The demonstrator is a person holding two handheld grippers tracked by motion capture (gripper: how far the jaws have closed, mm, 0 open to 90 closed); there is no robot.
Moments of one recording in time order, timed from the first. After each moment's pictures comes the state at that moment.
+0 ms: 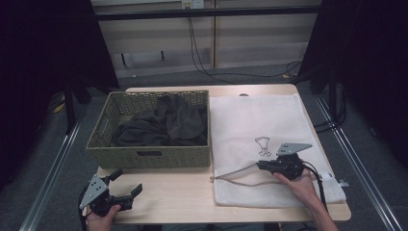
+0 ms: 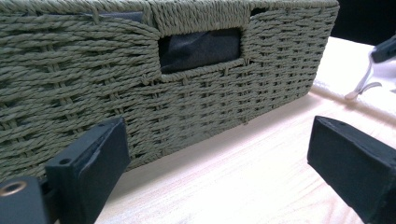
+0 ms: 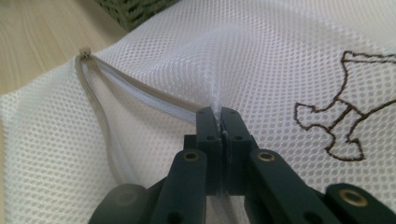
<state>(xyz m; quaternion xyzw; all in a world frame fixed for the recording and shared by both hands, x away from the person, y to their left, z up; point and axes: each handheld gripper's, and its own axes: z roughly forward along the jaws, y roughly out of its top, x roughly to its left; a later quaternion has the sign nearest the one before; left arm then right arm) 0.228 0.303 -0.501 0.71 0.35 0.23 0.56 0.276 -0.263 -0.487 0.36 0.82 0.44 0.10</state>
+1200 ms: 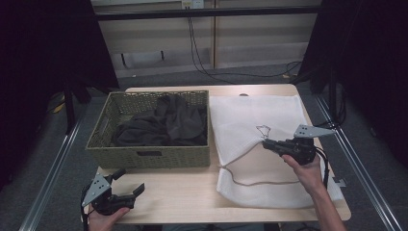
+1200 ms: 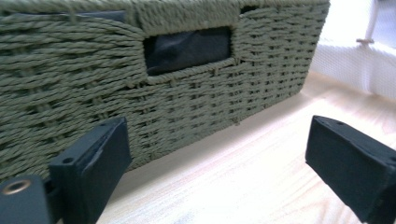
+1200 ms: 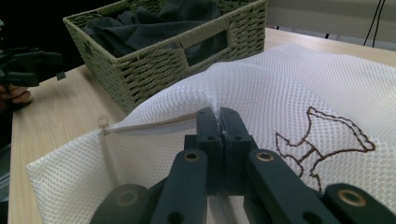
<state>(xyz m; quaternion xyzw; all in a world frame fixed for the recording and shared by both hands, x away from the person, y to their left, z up) 0.231 0.297 -0.500 0.73 0.34 0.22 0.55 0.285 -0.277 -0.427 0.36 0.75 0.54 0.14</state>
